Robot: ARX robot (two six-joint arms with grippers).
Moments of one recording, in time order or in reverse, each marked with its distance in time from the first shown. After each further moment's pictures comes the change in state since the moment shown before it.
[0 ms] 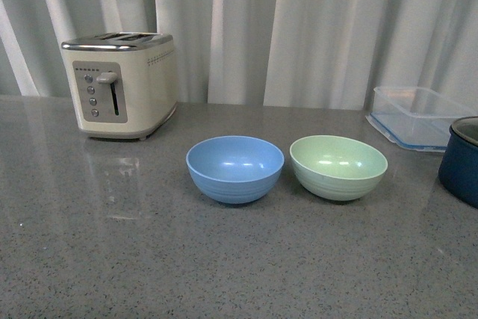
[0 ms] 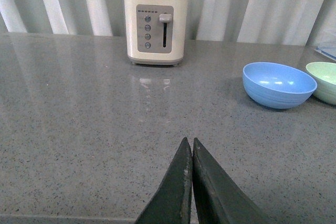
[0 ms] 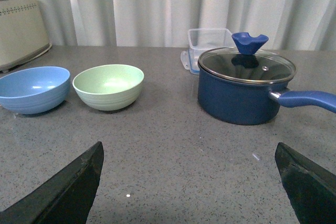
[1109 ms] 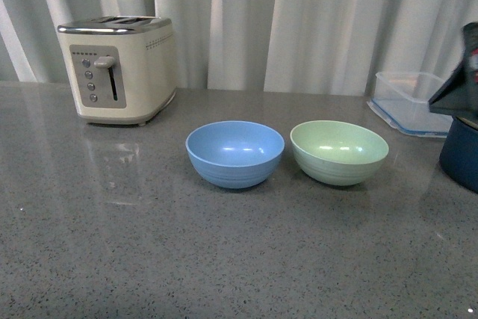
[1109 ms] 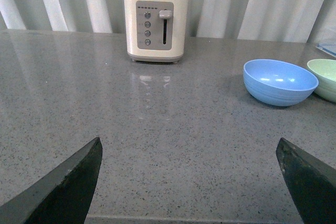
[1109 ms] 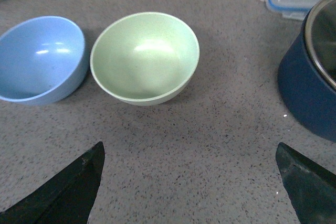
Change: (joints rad) left arm 0.000 -0.001 0.000 -0.005 0.000 0.001; right arm 0.130 1.348 0.926 -0.169 -0.029 0.081
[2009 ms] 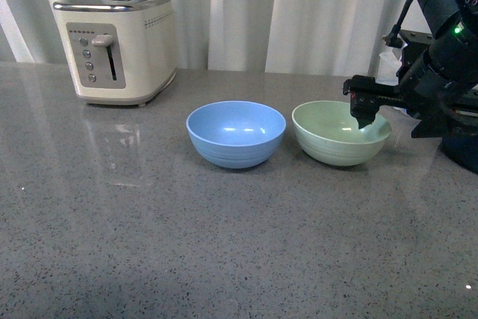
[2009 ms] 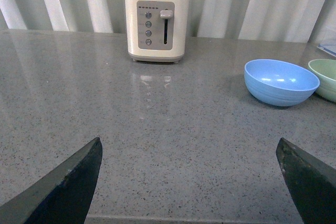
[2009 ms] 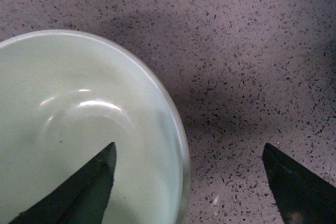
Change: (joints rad) left arm 0.000 0.000 0.000 0.000 0.000 0.000; right arm 0.003 0.718 0.637 -0.212 0.119 0.203
